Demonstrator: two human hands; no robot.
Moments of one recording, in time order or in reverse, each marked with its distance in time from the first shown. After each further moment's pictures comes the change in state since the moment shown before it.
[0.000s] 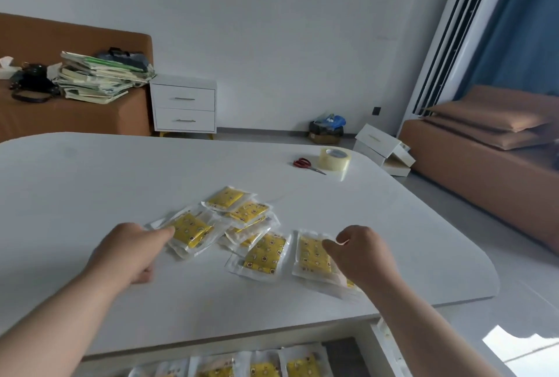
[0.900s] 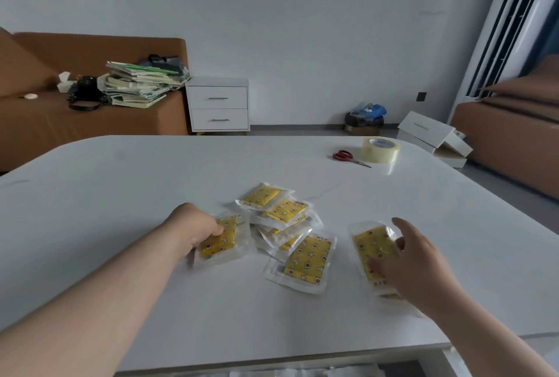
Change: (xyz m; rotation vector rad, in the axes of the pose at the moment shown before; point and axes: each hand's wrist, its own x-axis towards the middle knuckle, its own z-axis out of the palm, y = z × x) left_hand 0.073 0.017 0.040 0.162 -0.047 -0.009; right_hand 0.013 0.009 0.026 0.139 -0.094 0.051
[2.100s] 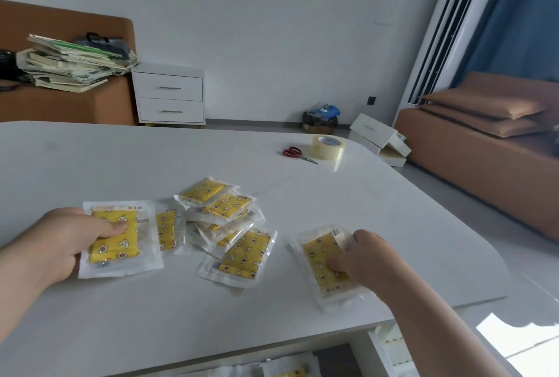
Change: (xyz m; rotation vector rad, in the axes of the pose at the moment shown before) left_hand 0.129 -0.146 -0.019 -0.501 -0.094 -0.055; right_hand 0.009 0.009 -0.032 -0.227 -0.153 0.168
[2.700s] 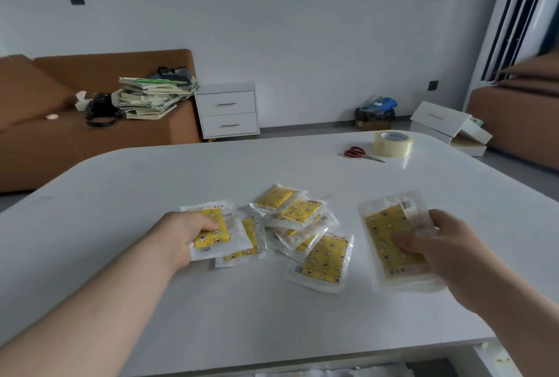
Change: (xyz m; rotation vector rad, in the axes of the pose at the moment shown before) left_hand -0.142 0.117 0.064 -0.061 0.000 -0.092; right_hand -0.012 -0.023 0.012 0.775 0.054 -0.143
